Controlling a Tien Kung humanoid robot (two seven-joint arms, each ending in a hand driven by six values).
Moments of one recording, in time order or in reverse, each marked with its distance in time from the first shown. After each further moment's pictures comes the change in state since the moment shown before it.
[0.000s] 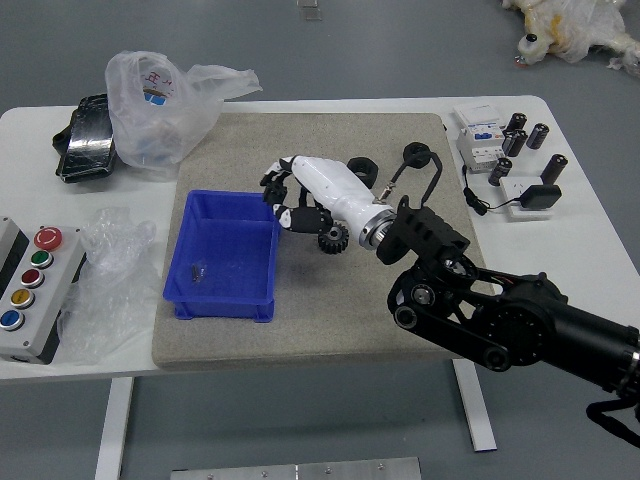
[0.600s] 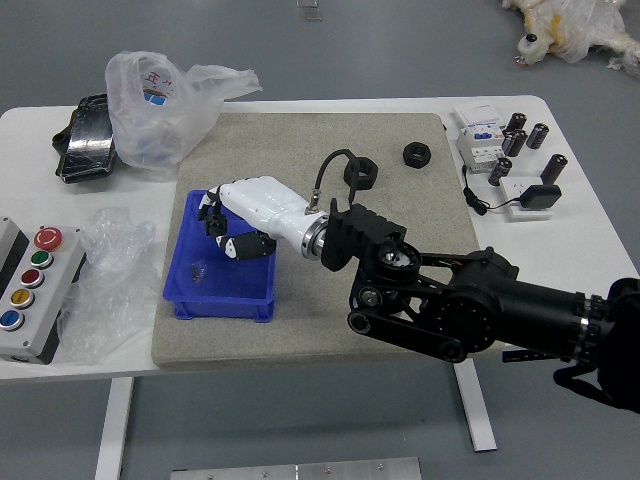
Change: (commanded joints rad) left arm -0.008 0.005 -0.006 -0.003 0.012 -0.003 0.006; right arm 0.097 0.093 -0.166 -0.129 -0.067 0.117 -0.046
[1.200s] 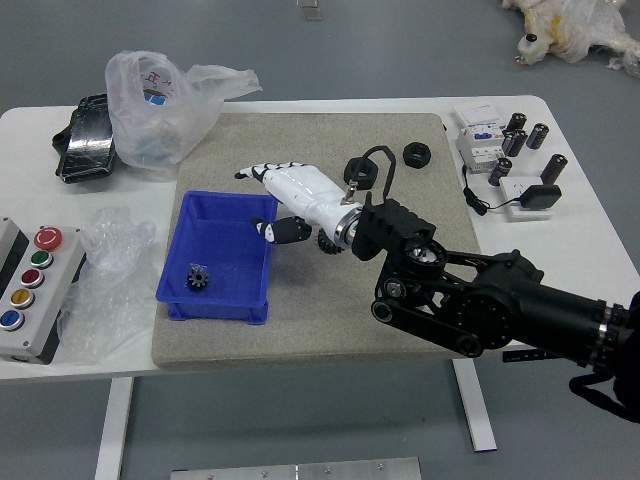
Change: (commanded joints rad) left arm 0.003 -0.003 0.002 0.001 -0.004 0.001 -0.003; right arm -0.065 -0.077 0.109 -0.025 -0.017 -0.041 -0.017
